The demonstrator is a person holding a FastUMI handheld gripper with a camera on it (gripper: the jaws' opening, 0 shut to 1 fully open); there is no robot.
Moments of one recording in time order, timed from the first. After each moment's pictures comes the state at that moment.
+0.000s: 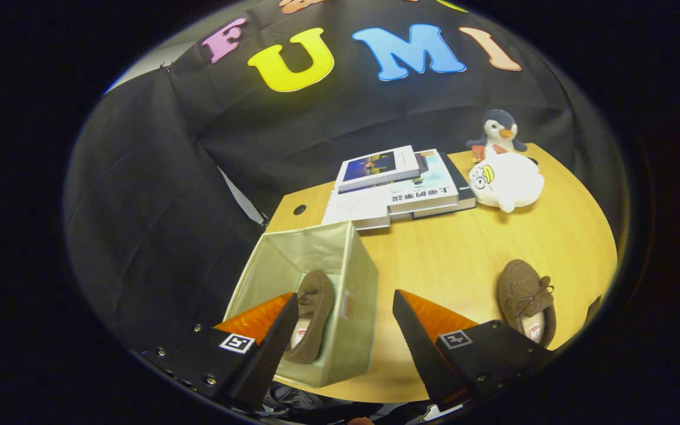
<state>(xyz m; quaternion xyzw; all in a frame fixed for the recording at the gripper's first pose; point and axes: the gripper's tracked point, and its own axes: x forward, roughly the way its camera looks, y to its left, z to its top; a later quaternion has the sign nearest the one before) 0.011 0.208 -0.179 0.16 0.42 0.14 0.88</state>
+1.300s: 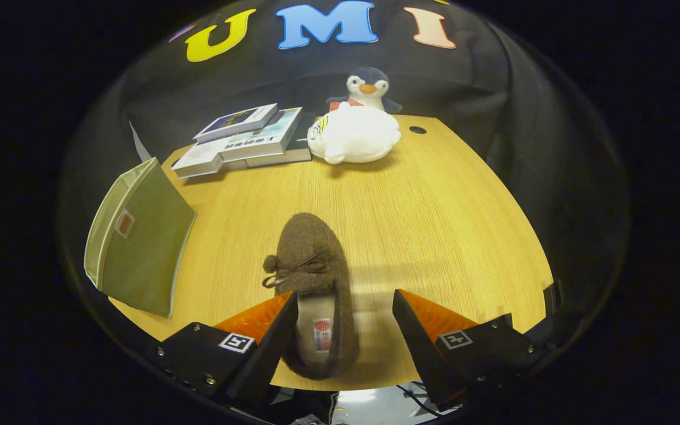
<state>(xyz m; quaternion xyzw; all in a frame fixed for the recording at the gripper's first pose) -0.046 -0.053 -0.306 0.02 0.52 0.01 0.85</state>
